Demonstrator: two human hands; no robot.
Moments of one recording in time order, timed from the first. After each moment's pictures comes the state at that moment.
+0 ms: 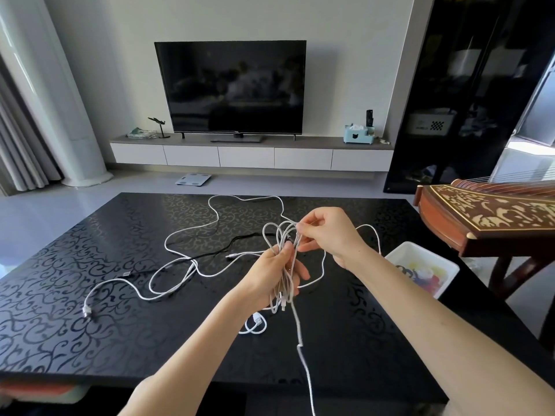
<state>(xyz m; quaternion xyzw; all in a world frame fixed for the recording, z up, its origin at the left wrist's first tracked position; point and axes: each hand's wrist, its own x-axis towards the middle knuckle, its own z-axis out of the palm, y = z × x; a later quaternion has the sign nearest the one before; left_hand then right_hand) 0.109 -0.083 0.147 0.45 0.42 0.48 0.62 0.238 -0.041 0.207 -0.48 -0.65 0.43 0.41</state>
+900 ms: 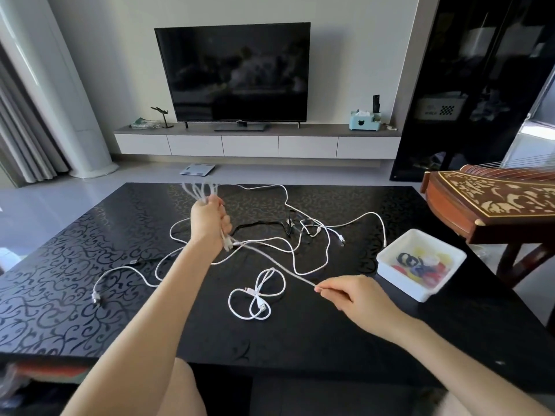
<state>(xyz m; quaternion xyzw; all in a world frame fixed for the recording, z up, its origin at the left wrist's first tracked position) 0.026 -0.044 0.179 0.24 0.50 0.71 0.44 0.299 -0.097 0.118 -0.43 -0.84 0.23 0.22</state>
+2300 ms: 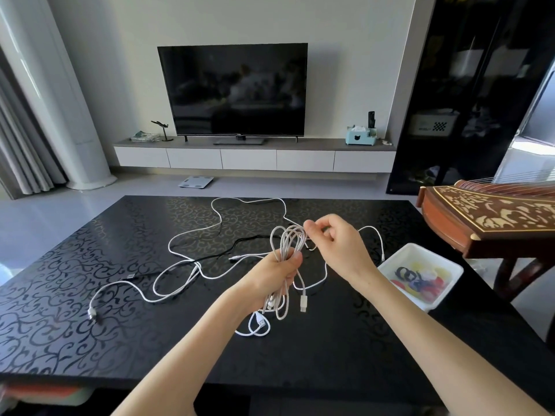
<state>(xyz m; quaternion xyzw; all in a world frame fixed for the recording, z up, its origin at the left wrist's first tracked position) 0.101 -0.087 0.155 0.54 0.48 0.42 0.55 0.249 -0.056 0.187 -0.49 -0.72 0.24 0.43</state>
